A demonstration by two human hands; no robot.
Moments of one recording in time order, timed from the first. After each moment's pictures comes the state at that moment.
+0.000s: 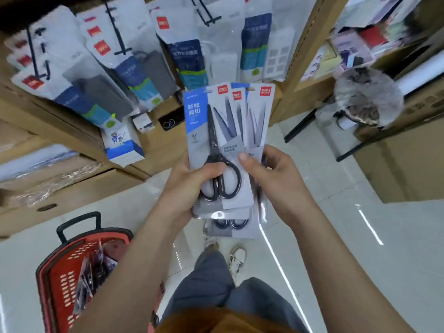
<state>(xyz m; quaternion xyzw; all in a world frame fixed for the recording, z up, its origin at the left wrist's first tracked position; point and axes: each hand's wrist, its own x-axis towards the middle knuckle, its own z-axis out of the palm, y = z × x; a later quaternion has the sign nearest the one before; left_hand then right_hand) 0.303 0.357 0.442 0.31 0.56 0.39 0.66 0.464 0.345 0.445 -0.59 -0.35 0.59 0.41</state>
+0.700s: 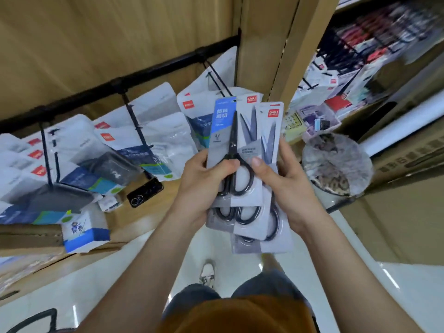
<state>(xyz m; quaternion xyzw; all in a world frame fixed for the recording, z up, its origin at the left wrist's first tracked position) 0.505 0.607 0.499 0.36 0.57 0.40 0.62 0.650 0.579 0.488 -0.48 -0.36 0.60 0.54</state>
